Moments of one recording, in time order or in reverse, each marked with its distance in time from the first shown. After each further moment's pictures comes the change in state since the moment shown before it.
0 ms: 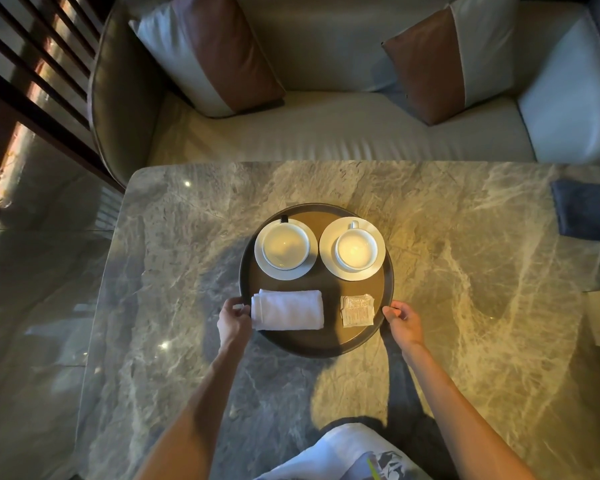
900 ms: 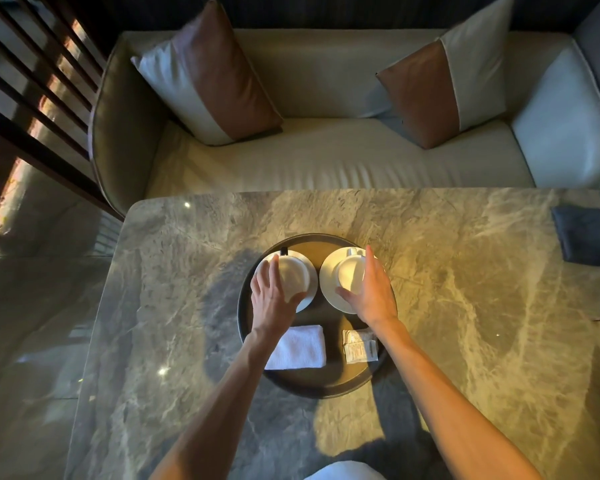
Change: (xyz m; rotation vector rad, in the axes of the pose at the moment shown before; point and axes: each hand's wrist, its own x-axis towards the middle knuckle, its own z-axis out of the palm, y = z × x) left_hand 0.006 0.109 0.053 0.520 0.003 0.685; right_hand 0.008 -0.135 0.063 -0.655 0.042 -0.615
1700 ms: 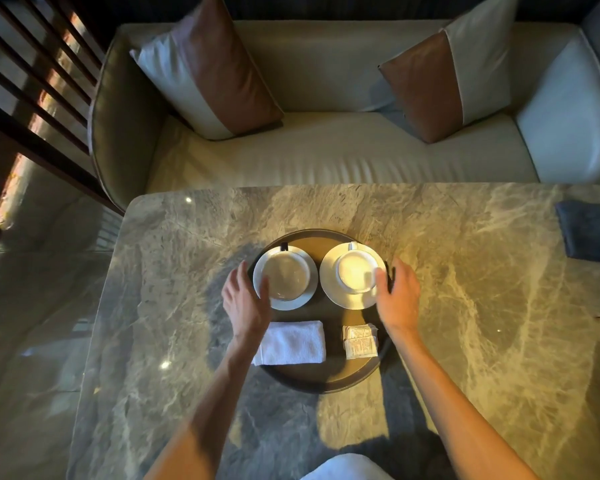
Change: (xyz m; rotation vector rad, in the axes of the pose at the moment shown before) left_hand -0.010 -0.025 -0.016 -0.123 0.175 -0.262; right_hand -0.011 0.045 -0.005 0.187 0.214 0.136
